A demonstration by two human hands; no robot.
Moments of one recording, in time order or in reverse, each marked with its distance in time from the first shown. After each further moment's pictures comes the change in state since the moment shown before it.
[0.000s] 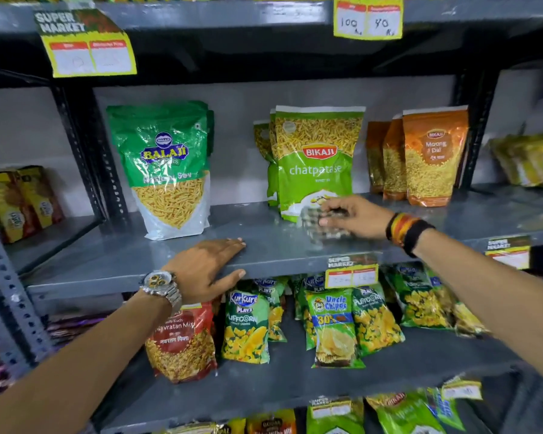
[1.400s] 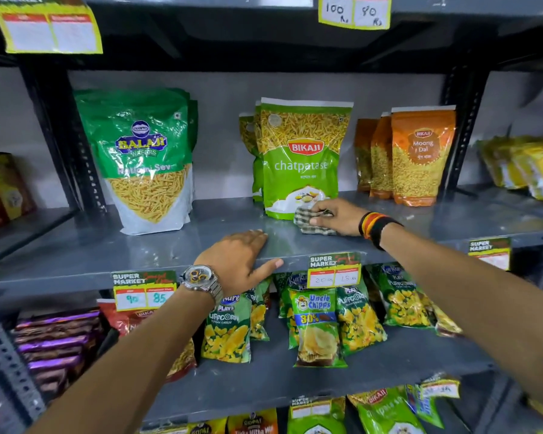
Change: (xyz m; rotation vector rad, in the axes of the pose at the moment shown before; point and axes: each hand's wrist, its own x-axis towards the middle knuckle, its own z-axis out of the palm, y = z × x) left_hand 0.068 0.069 0.015 -0.048 -0.025 -0.150; right_hand 0.029 0.046 0.001 -0.139 0.019 0.093
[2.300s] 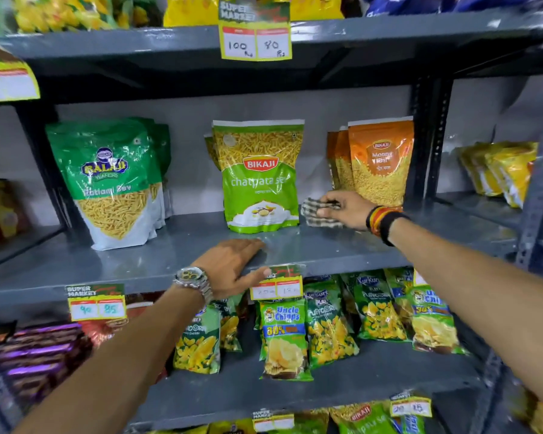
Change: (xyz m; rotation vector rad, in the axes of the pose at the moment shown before) left_hand 0.053 0.078 -0.007 -0.010 -0.046 0.028; right_hand -0.035 0.086 -0.094 0.111 0.118 -0.092
